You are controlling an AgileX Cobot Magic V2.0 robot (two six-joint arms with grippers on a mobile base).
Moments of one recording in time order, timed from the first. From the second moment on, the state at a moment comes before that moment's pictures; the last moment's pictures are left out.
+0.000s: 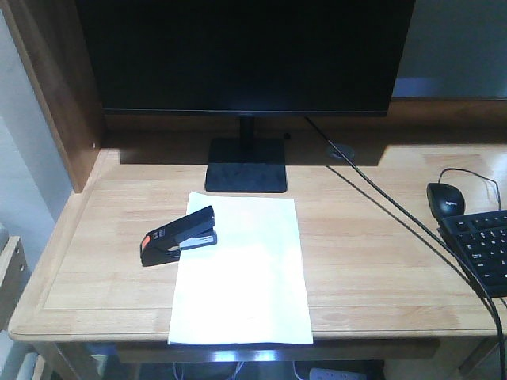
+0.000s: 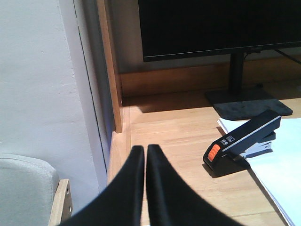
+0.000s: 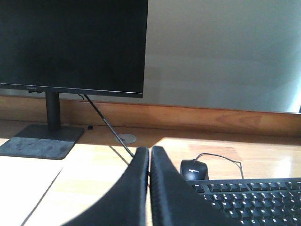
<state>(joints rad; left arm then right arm) -0.05 -0.01 0.03 0.07 0.17 -0.01 0.04 -0.01 0.03 -0.11 0.03 0.06</state>
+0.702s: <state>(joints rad) -0.05 -0.01 0.03 0.07 0.17 0.00 0.04 -0.01 0.03 -0.11 0.03 0.06</state>
